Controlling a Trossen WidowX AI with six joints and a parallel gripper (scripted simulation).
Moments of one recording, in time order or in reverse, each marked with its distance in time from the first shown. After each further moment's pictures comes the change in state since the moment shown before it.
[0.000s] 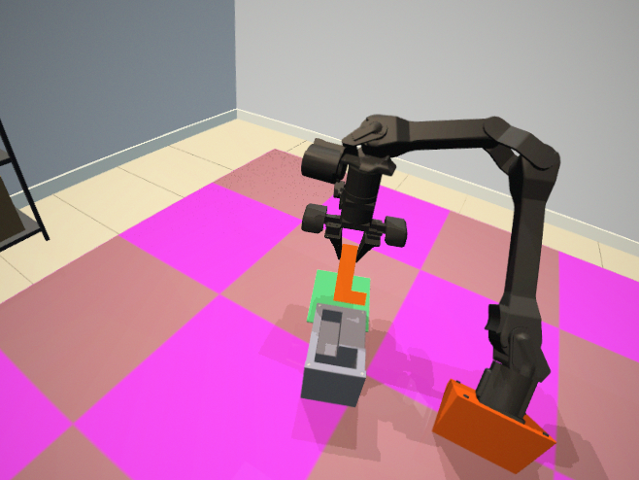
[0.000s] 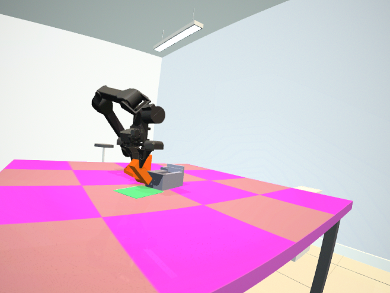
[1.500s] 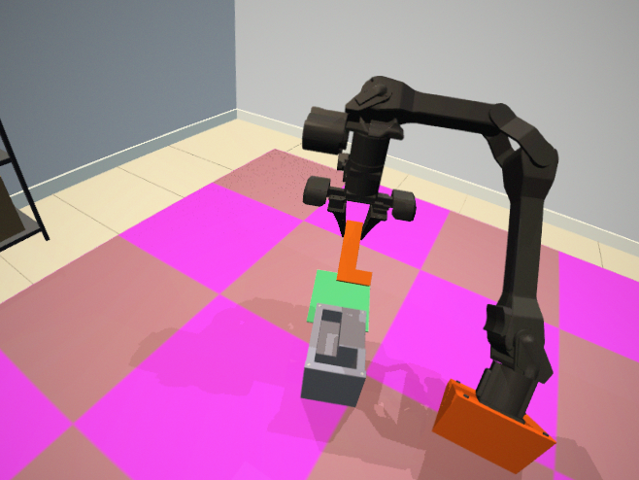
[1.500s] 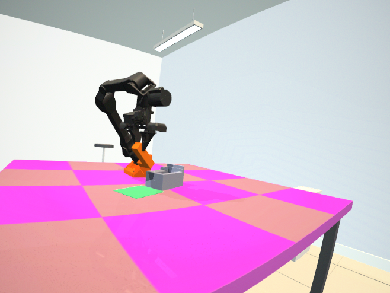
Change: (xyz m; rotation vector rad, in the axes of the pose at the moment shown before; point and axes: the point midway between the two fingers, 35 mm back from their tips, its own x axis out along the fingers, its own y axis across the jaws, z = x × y) arm -0.059 0.001 -0.008 0.004 0.001 -0.002
